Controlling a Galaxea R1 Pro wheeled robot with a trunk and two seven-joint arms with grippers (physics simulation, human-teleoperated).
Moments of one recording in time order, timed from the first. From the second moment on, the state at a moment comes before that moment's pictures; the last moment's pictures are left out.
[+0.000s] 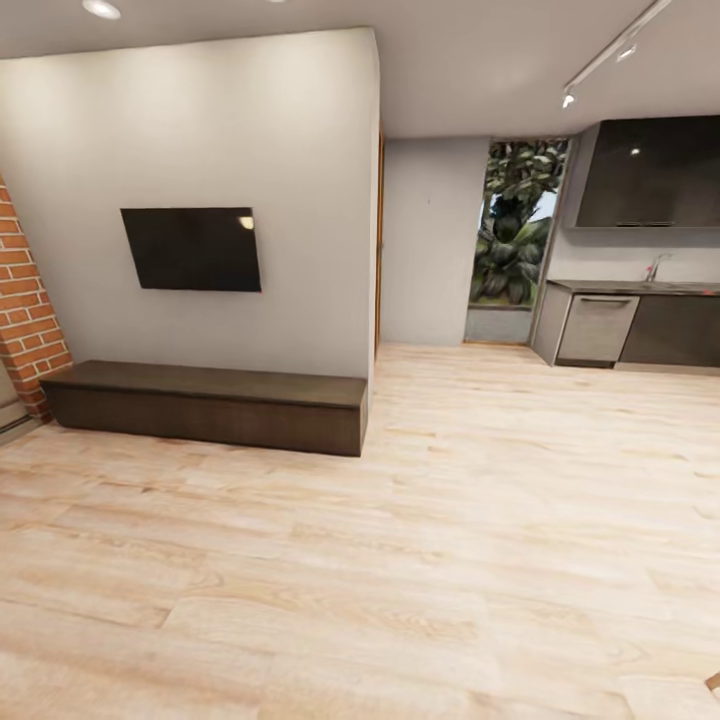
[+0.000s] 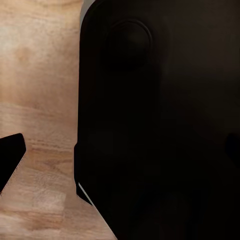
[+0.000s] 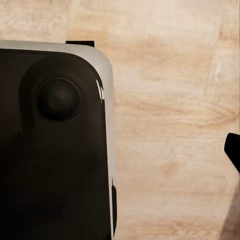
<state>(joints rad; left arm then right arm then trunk) 0.00 0.01 0.09 -0.03 0.00 0.02 0.00 0.00 -0.06 0.00 0.01 -0.01 -0.19 -0.07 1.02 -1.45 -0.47</state>
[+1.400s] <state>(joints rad) 0.00 0.01 0.09 -0.03 0.00 0.02 0.00 0.00 -0.04 -0.01 0.01 -0.01 -0.23 -0.07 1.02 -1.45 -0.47</state>
